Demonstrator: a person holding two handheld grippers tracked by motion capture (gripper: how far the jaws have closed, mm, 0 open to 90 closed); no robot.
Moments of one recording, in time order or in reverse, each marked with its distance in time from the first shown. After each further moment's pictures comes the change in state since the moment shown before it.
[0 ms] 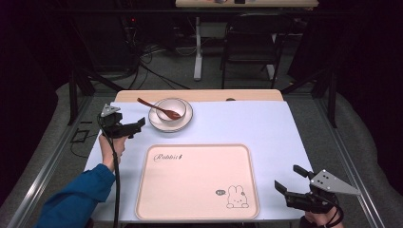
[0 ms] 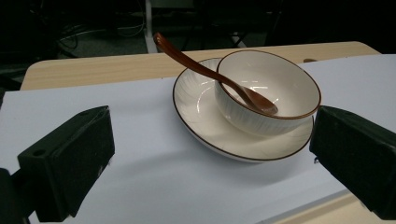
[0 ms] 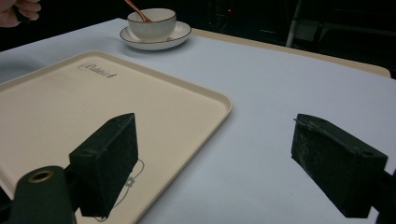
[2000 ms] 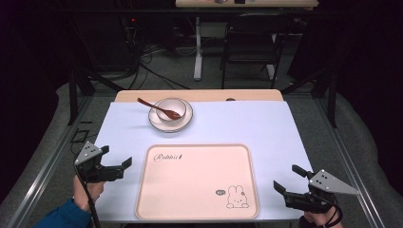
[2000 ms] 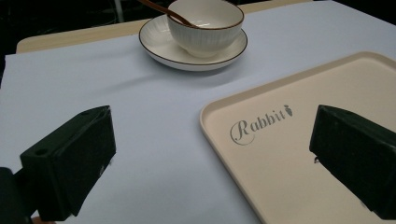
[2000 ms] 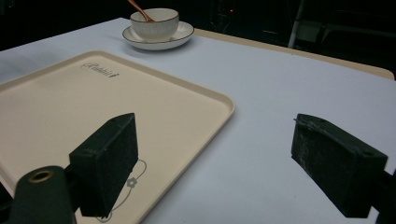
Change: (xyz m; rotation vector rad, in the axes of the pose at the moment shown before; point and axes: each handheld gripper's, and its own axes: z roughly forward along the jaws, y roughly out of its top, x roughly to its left) left arm -0.019 -0.069 -0.112 0.023 -0.097 0.141; right arm 0.002 0.001 0.001 -0.001 0.006 -0.010
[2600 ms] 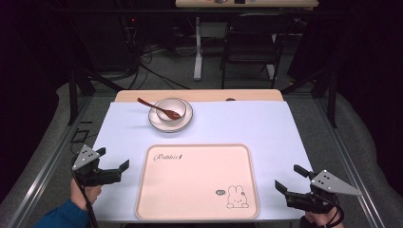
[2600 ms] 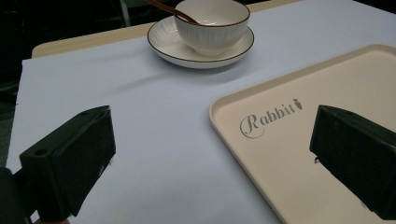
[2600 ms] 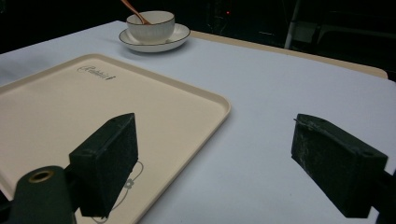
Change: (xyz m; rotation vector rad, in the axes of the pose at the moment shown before) left arm 0.003 -0.012 -0.007 -0.016 0.020 0.034; right arm -0.002 -0.001 -0.002 -0.007 -0.010 0.009
